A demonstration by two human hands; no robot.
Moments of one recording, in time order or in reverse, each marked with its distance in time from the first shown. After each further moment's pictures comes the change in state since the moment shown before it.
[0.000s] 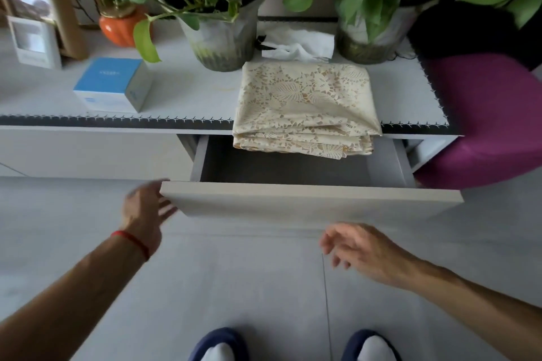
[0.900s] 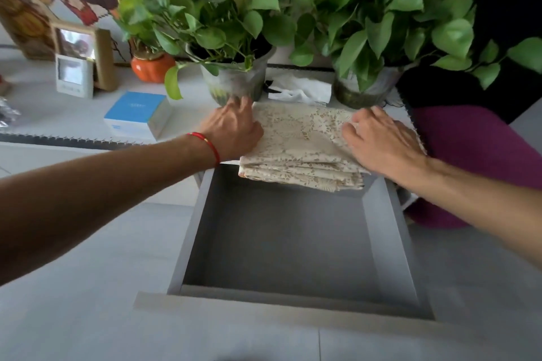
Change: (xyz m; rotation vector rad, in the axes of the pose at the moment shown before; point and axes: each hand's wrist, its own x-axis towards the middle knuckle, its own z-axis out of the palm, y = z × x) left_hand -0.045 0.141 0.133 1.275 -0.317 1.088; right_hand 0.059 -0.150 -0.132 -0.806 0.677 -0.014
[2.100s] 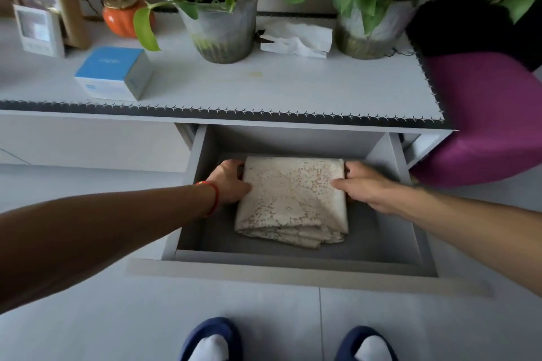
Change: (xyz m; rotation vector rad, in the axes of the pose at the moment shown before) left_hand -0.084 -0.033 0.147 -0.625 -0.353 -0.451; right_hand -0.055 0.051 0.154 0.597 -0.513 0.331
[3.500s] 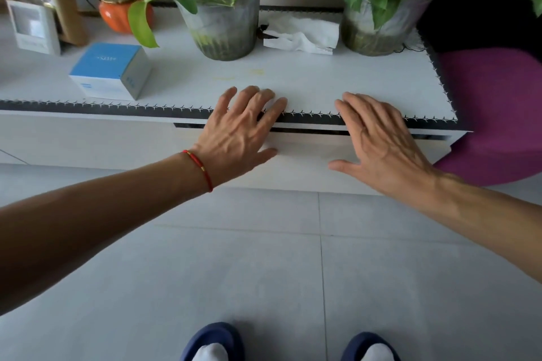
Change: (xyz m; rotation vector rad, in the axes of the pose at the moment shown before) left_hand -0.014 0.074 -0.050 1.065 0.437 0.841; right_hand -0.042 -0.056 -0.048 -0.917 0.540 -0.739
